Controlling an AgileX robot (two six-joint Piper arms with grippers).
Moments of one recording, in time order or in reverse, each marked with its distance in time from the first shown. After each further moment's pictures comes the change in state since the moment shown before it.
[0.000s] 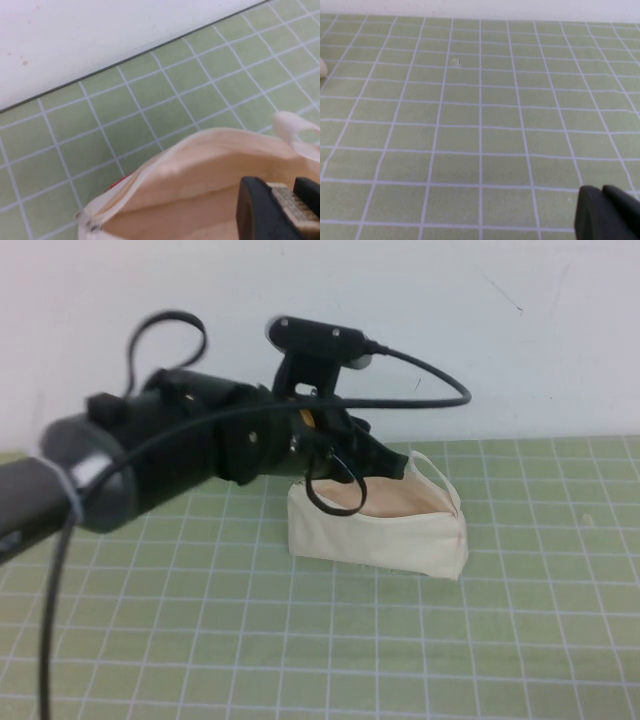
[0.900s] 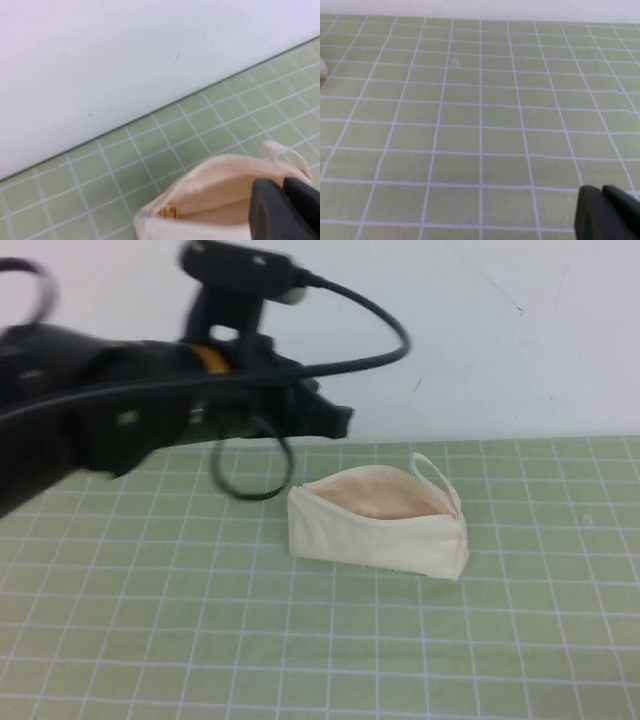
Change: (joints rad) right arm 0.000 0.000 0.000 0.000 0.000 0.000; left arm 0.039 -0.254 0.088 0.089 0.025 -0.025
